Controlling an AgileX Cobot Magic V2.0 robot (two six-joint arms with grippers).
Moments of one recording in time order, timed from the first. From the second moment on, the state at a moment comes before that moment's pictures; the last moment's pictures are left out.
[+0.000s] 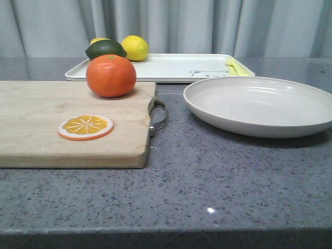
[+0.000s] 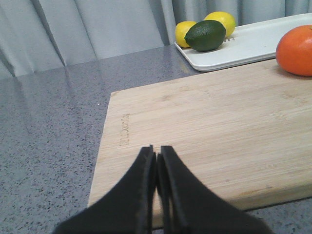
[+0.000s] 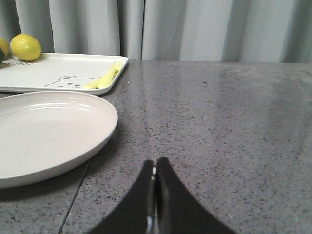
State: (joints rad) left arm -0.09 0.00 0.00 -0.01 0.17 0.14; right arm 0.06 -0.01 0.03 -0.06 0.08 0.12
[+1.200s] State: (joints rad) left arm -0.09 0.00 0.00 -0.23 0.12 0.14; right arm 0.06 -0.01 0.03 -0.02 0.04 0.12
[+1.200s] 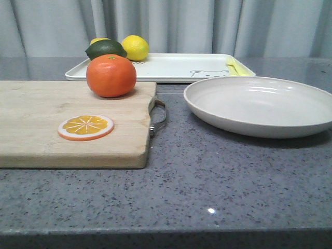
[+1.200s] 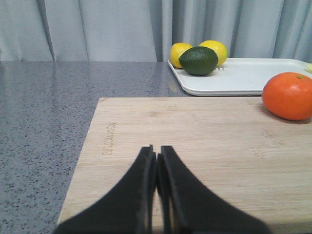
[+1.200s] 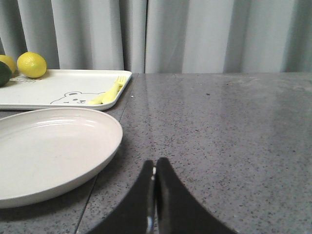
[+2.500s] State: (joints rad) left arm -0.09 0.46 -0.63 -0.35 0.58 0.15; right arm 0.06 0.35 -0.66 0.02 0.69 0.11
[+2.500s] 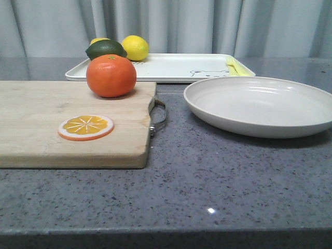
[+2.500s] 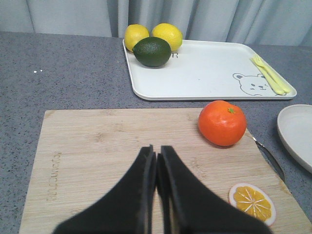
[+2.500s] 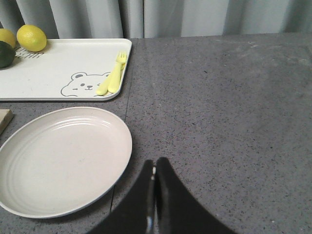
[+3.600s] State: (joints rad) left arm -0.09 0.68 -0.64 -0.86 0.51 0.90; right arm 0.06 0.35 -0.66 0.02 0.70 0.10
